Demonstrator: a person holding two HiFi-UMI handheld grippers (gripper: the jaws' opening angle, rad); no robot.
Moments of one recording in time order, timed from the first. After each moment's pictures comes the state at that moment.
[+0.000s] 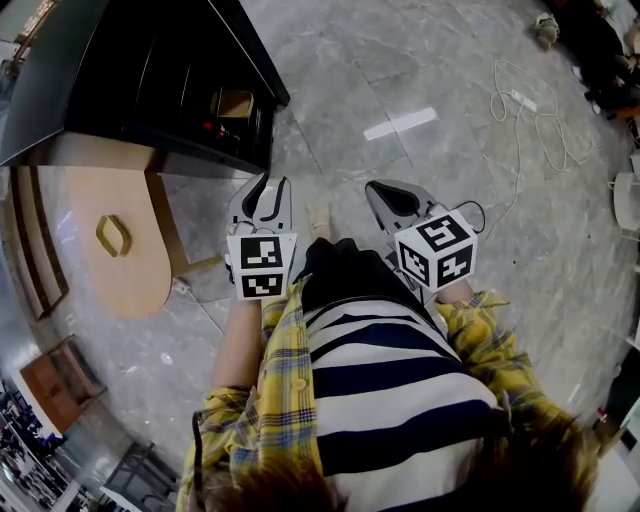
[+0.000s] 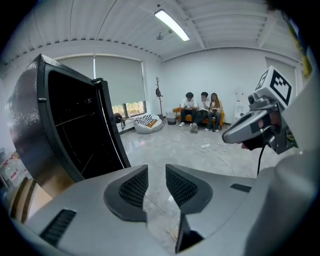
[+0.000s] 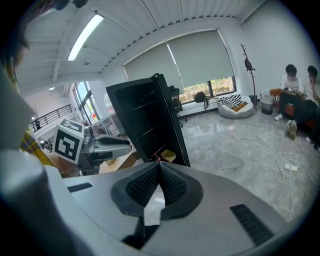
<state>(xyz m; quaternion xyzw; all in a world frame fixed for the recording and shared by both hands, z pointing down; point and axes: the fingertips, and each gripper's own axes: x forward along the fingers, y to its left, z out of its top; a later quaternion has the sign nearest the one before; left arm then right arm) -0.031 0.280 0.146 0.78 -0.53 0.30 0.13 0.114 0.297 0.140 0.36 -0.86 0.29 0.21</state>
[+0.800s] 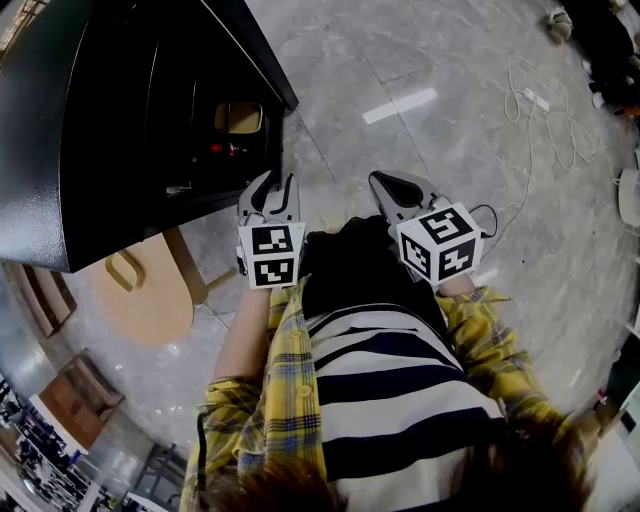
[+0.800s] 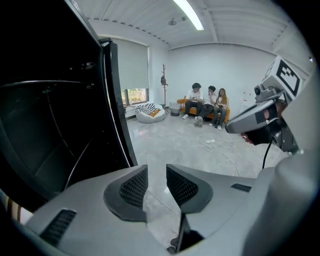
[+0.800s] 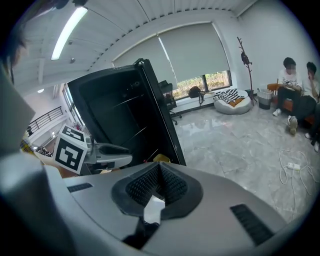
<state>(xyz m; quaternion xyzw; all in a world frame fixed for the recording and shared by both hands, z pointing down) -0.090 0.173 0.213 0.77 -0.52 0.32 0.20 0.054 0.184 0.174 0.38 -0.84 0.32 0.22</state>
